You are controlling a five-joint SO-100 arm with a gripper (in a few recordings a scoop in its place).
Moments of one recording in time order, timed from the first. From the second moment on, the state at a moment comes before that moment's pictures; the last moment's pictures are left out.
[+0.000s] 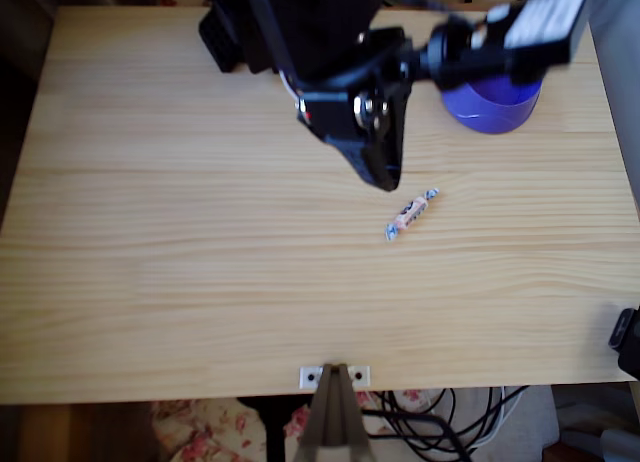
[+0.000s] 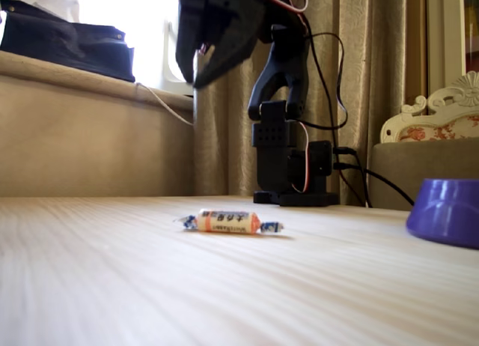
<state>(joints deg) -28.5 121.4 118.1 51.2 -27.5</state>
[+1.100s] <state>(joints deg) -37.5 99.8 111.8 43.7 -58.7</state>
